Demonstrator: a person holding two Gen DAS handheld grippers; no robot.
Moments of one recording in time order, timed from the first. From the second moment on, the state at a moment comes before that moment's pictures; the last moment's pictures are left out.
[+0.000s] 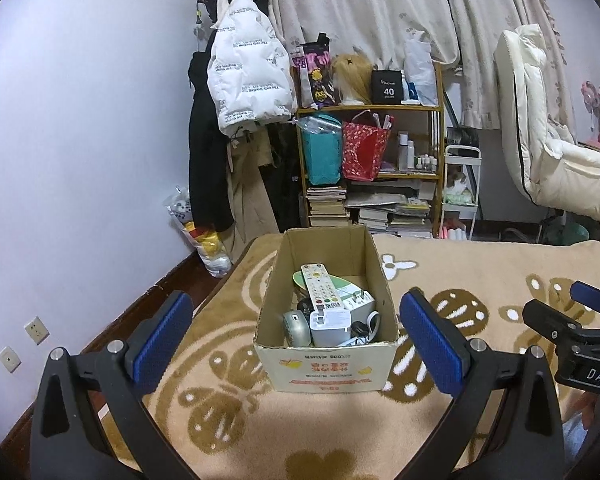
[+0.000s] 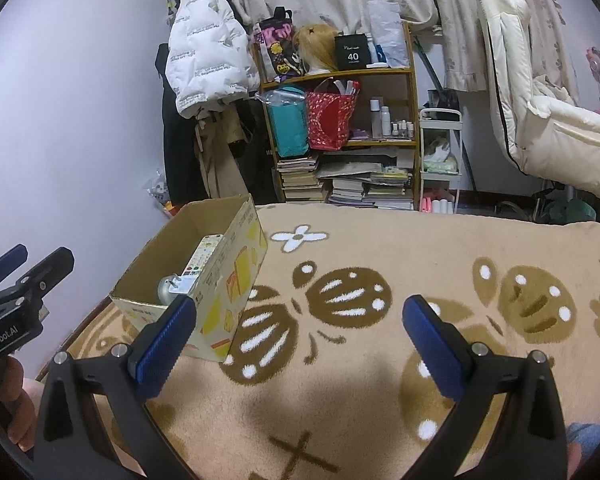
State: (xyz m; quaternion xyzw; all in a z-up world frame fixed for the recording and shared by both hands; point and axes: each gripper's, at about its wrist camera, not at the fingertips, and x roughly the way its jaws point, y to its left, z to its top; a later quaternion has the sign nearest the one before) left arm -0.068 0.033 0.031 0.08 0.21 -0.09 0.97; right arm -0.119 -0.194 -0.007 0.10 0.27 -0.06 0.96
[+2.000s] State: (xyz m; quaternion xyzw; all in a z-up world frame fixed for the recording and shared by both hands) left arm -0.068 0.030 0.019 0.09 0.22 -0.09 0.97; right arm -0.114 -0.194 -0.003 0.11 0.26 -0.06 0.96
